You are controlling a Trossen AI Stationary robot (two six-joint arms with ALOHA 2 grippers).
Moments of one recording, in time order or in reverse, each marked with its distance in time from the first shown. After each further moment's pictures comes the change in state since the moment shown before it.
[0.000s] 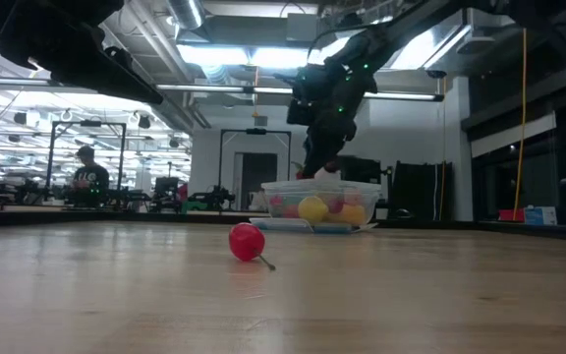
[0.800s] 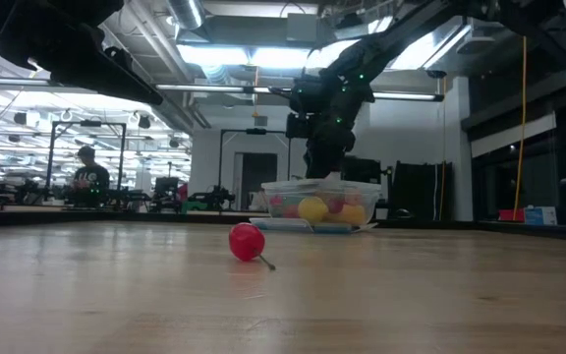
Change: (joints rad) left arm 0.000 0.000 0.000 -0.004 0.000 0.000; right arm -0.011 0.057 0.010 -0.012 0.008 0.023
